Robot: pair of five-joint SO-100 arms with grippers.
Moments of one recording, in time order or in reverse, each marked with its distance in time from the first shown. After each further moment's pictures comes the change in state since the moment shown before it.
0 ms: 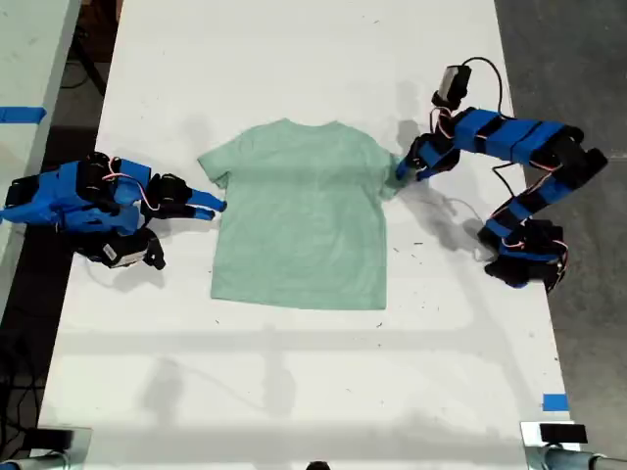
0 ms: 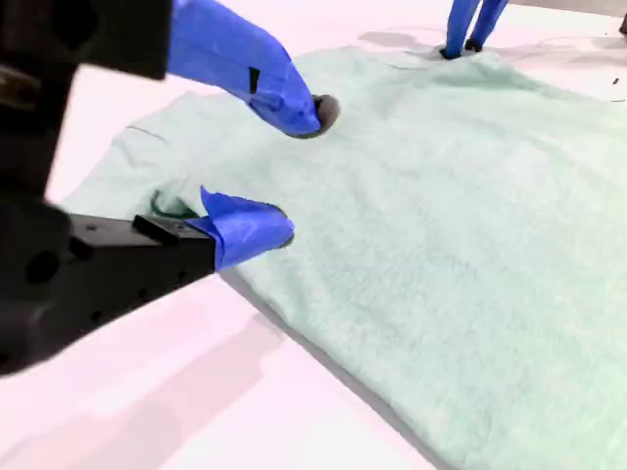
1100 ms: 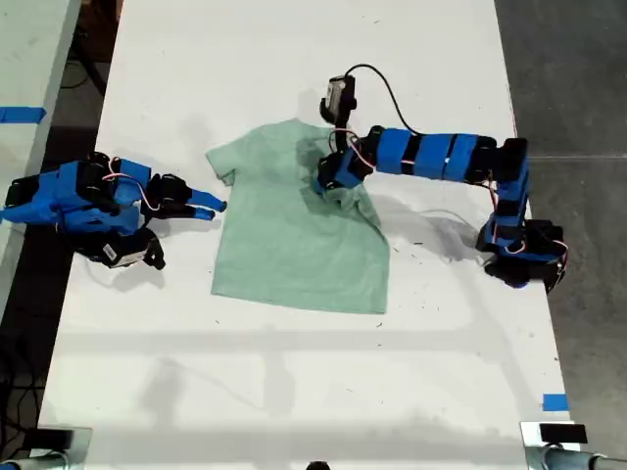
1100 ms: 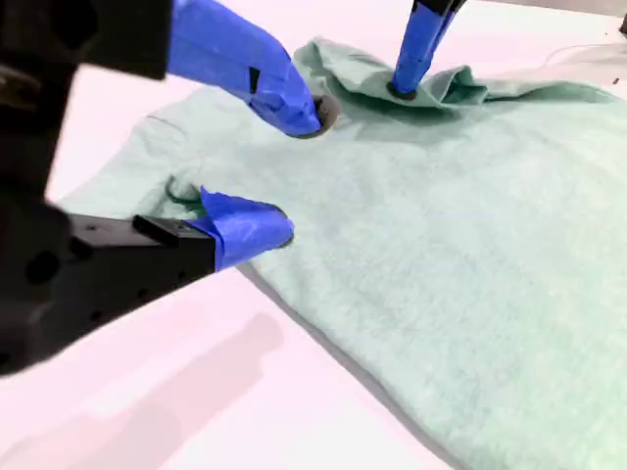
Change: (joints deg) arm 0 0.0 0.0 0.0 0.0 0.0; arm 1 -29.7 -35.5 -53.6 1.7 1.1
